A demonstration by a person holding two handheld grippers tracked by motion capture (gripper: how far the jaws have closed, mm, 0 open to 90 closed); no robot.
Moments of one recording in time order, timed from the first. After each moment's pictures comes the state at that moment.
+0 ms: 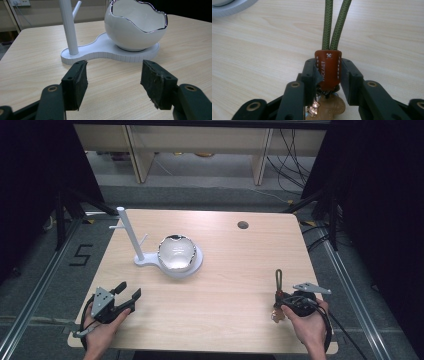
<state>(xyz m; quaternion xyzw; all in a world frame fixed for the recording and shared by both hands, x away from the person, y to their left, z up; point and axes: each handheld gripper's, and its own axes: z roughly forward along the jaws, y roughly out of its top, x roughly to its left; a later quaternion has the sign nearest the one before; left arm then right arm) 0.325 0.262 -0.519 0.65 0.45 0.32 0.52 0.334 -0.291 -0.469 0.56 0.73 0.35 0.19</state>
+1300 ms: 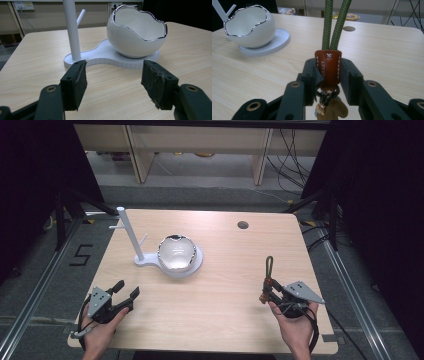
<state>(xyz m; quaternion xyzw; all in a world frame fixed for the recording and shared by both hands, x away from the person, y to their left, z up) 0.323 0.265 -0.513 0.63 0.45 0.33 0.54 0.322 -0.247 -0.449 0.48 0.69 0.47 0.28</state>
